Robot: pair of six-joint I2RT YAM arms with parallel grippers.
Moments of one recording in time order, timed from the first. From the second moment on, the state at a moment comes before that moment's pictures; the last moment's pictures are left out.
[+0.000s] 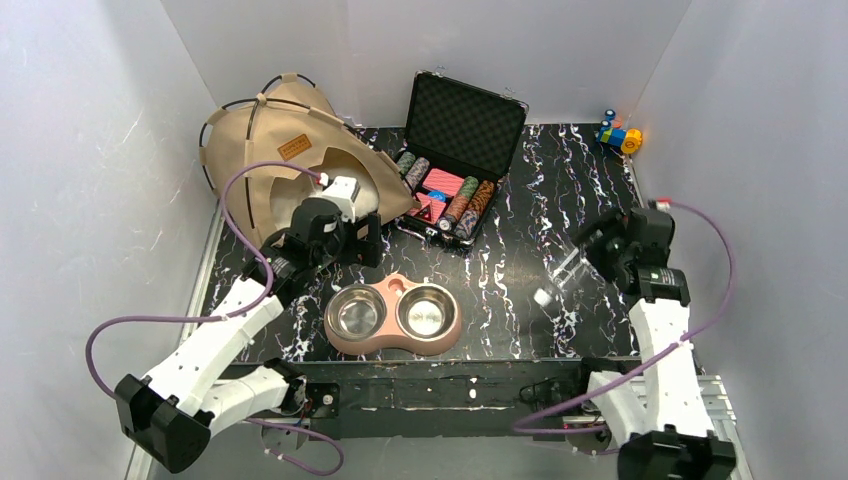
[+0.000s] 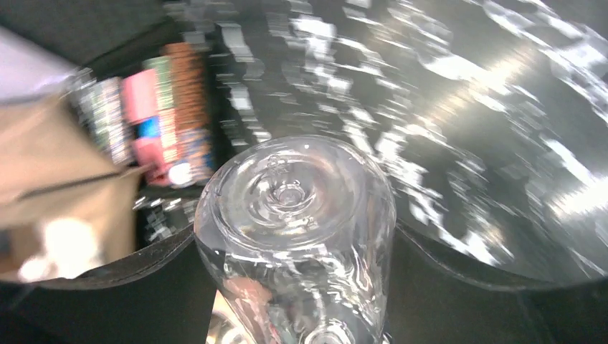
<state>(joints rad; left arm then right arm) -0.55 1.00 0.93 -0.52 -0.10 -0.24 -0.12 0.83 0.78 -0.67 -0.10 0.74</state>
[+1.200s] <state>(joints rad) -0.84 1.26 0.96 0.17 0.56 -0.58 0.65 0.91 0.91 -0.04 -0.36 0.71</state>
